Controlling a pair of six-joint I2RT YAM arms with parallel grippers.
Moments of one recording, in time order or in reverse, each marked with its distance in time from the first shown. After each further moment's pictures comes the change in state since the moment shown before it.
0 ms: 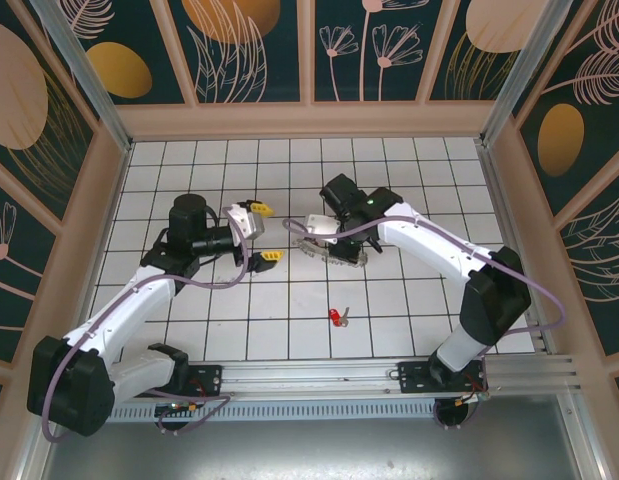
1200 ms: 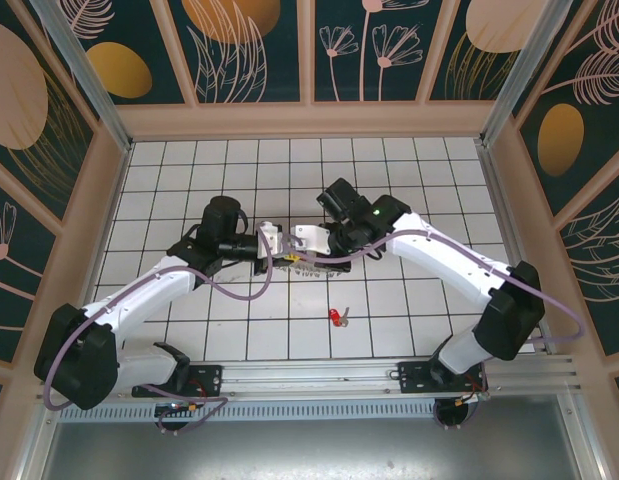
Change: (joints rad) left arm -0.165 0.141 0.055 -0.044 0.004 0.149; right arm 0.066 -0.108 -0.023 0.037 -0.222 -0.073
